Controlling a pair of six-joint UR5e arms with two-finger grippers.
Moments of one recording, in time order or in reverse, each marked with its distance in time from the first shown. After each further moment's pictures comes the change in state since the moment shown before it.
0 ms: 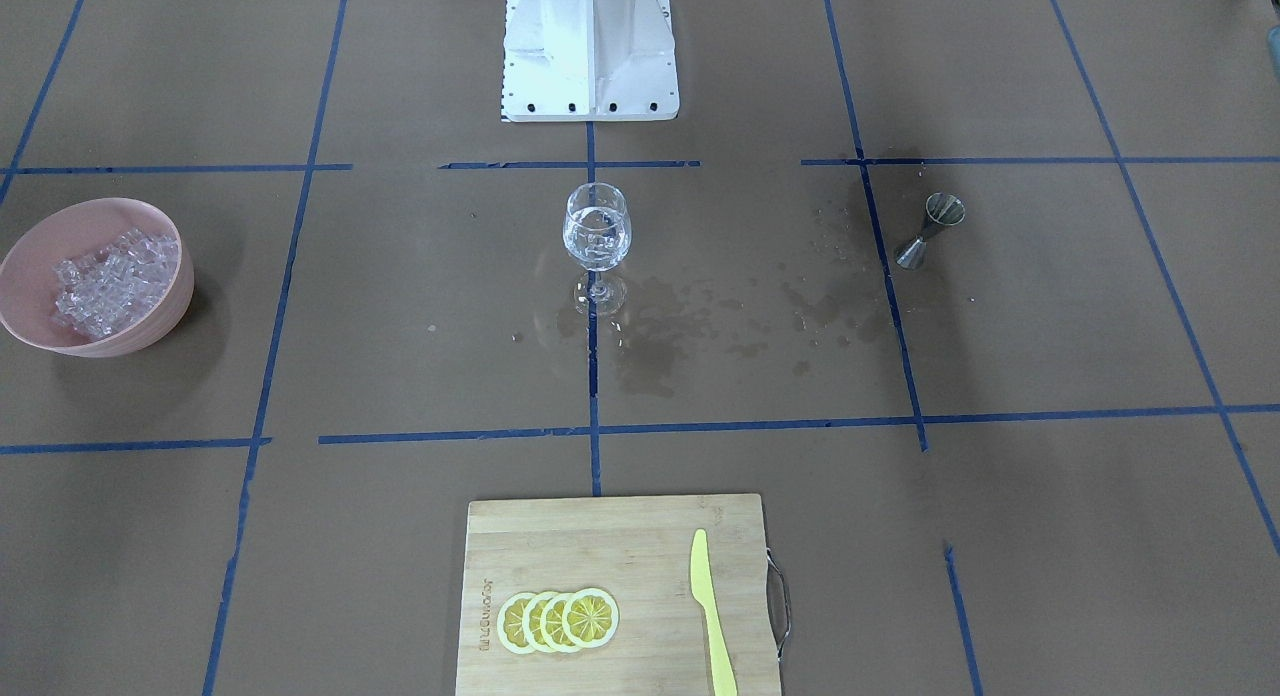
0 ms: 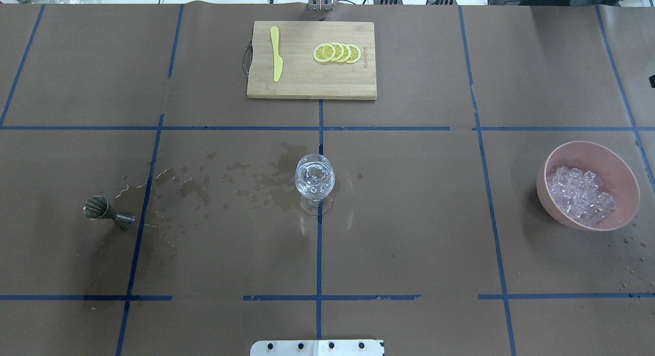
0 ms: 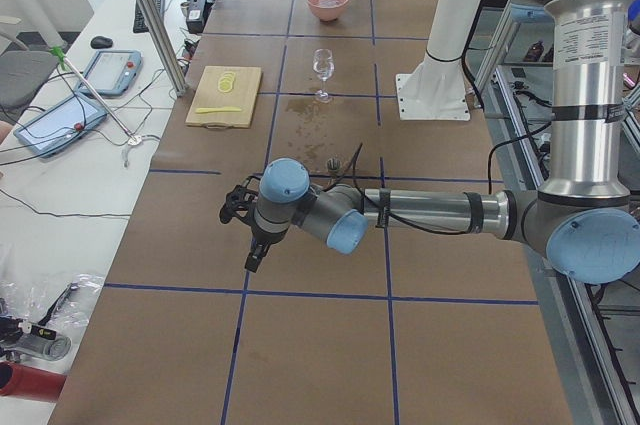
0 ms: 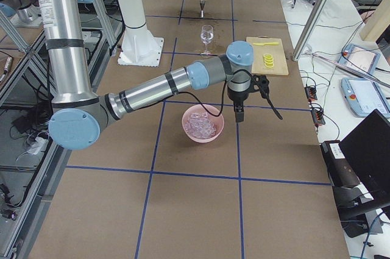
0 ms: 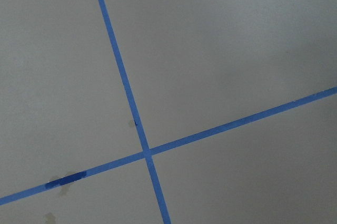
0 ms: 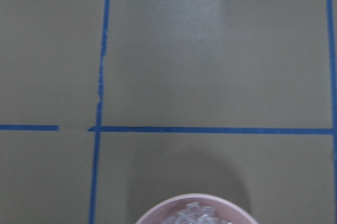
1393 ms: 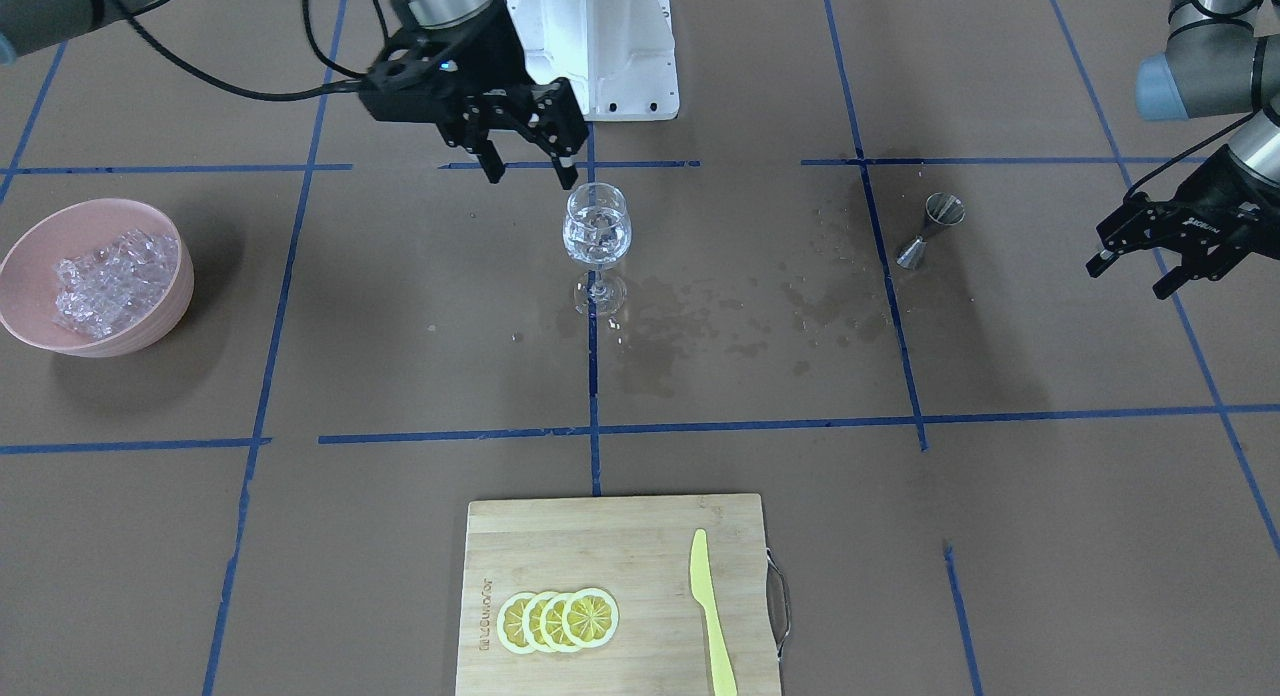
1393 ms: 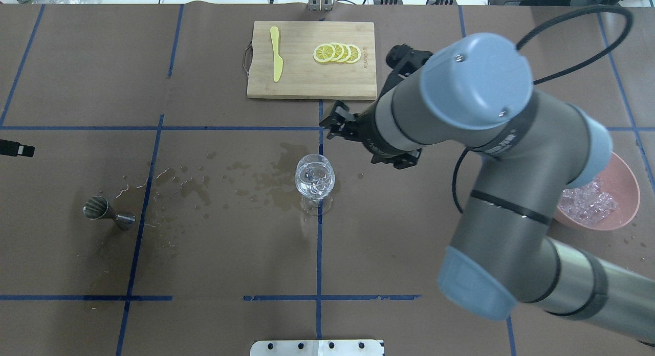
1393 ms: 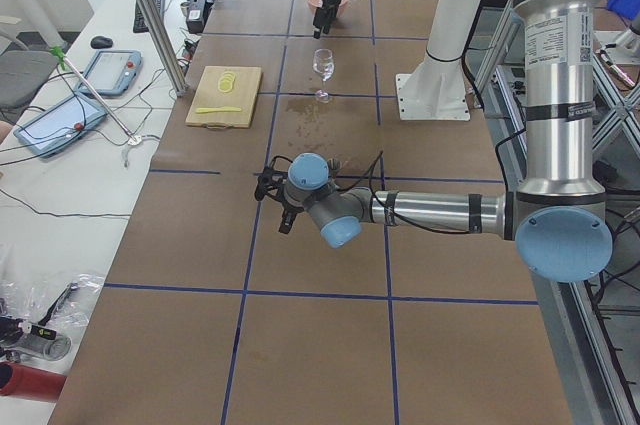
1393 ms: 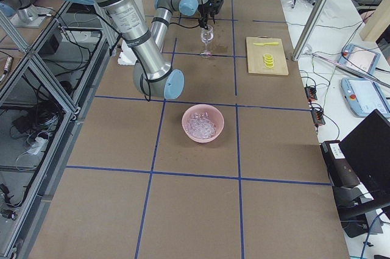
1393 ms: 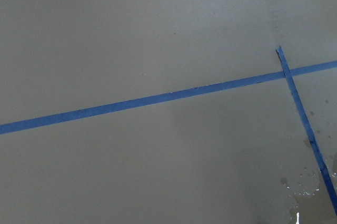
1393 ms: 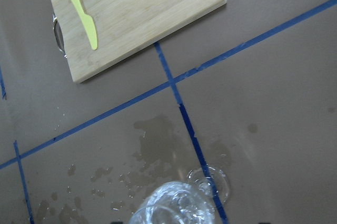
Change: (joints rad) left arm 0.331 0.042 0.065 -0.547 0.030 -0.577; right arm -0.822 0.498 0.266 -0.001 -0.440 1.487
